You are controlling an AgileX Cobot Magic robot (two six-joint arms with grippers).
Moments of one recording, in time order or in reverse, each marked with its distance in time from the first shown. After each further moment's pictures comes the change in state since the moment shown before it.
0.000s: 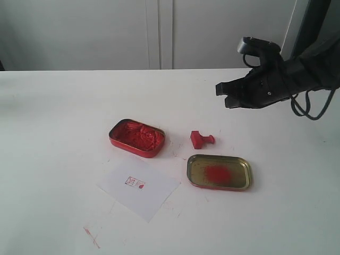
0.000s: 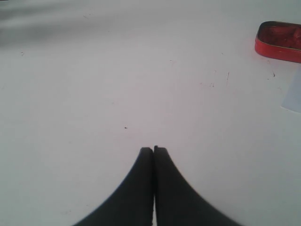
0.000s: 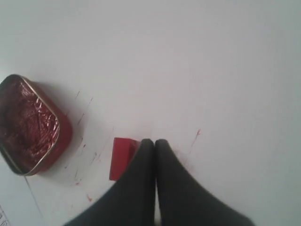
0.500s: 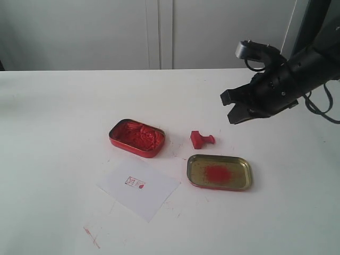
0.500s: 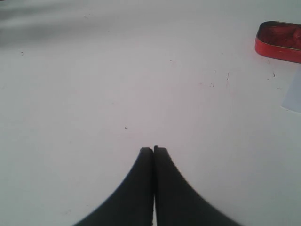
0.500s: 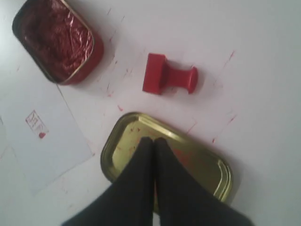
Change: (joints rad) left arm 0.000 0.000 0.000 0.000 0.000 0.000; right arm 0.000 -0.105 0.000 -0.245 0.298 0.185
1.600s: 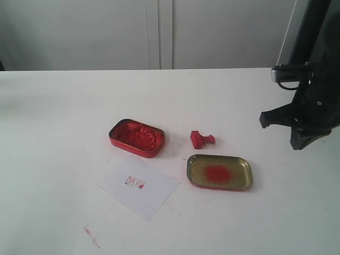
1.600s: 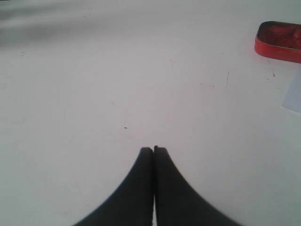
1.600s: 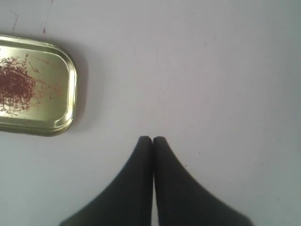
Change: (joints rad) left arm 0.000 0.000 0.000 0.000 0.000 0.000; right arm -0.002 -0.052 0.000 -0.674 0.222 0.644
